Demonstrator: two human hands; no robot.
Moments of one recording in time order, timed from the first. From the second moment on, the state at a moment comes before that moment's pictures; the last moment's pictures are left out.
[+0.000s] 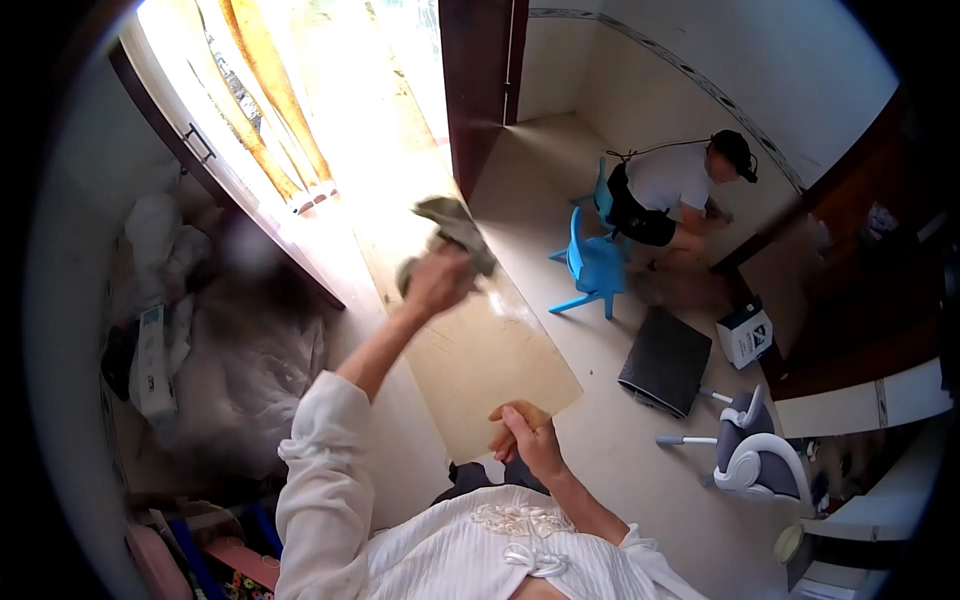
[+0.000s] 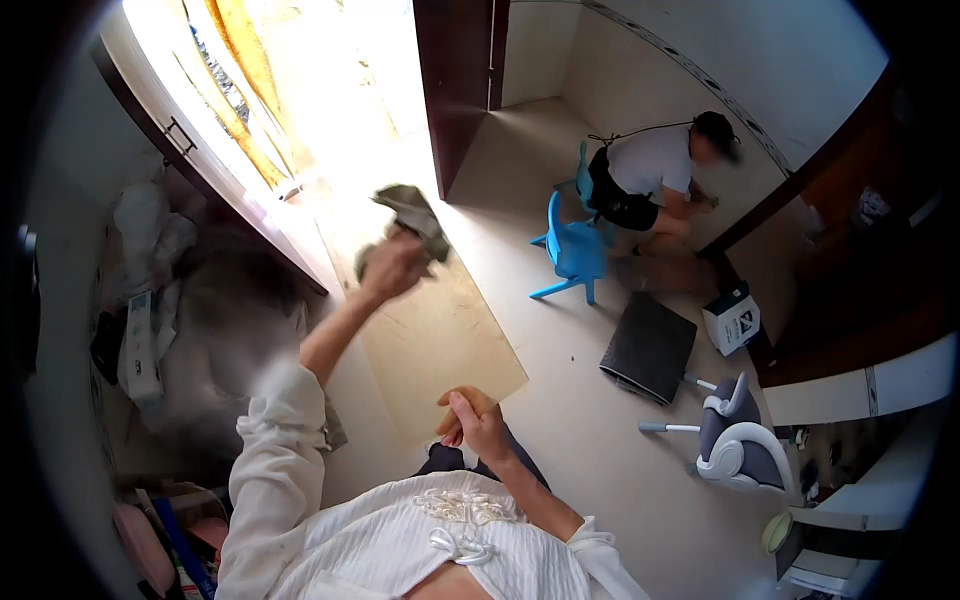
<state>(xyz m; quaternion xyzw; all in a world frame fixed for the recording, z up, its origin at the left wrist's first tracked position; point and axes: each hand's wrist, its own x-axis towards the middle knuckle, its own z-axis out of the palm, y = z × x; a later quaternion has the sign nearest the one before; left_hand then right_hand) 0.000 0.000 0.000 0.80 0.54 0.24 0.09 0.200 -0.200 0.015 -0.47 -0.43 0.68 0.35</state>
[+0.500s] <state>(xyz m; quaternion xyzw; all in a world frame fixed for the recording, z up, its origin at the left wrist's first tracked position) -0.116 0.023 0.032 0.54 0.74 0.35 -0.22 0.191 -0.194 0.031 -0.43 -0.40 0.74 0.32</state>
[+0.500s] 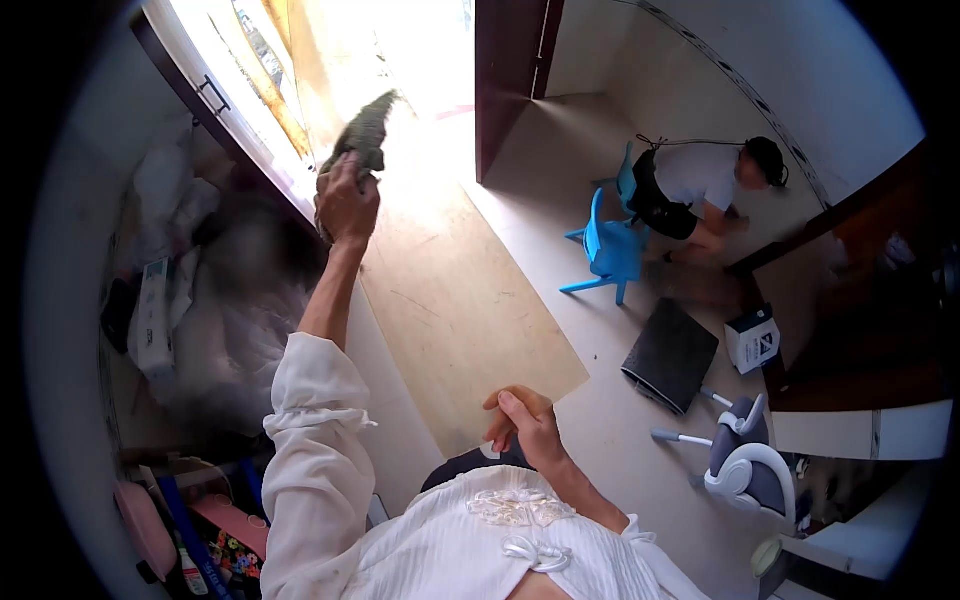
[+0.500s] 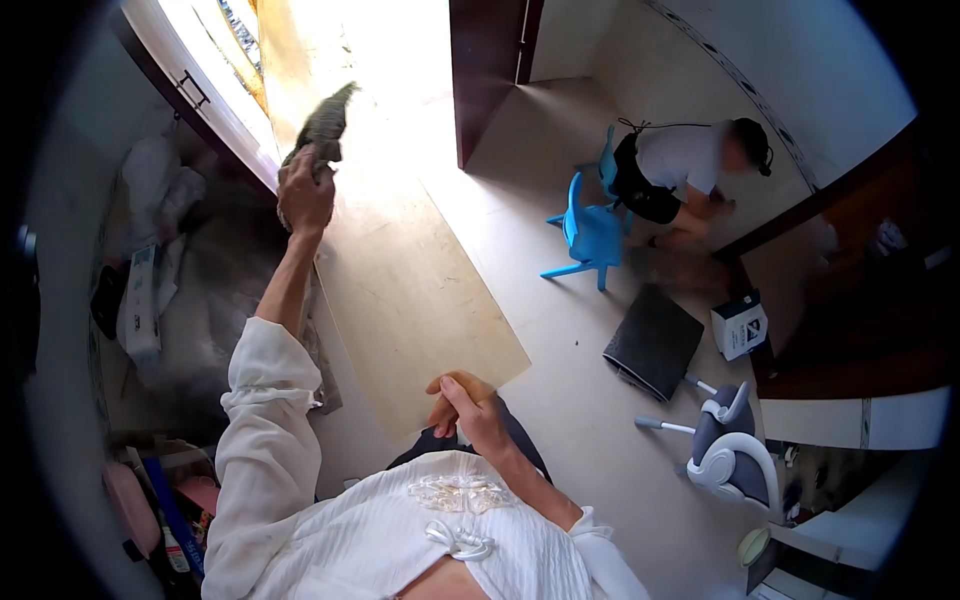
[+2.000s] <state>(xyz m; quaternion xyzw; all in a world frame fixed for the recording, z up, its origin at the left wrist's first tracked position) -0.042 -0.379 -0.068 -0.12 0.21 0.79 0.56 0.275 -0.085 -0.245 -0.55 -0.12 0.79 0.23</state>
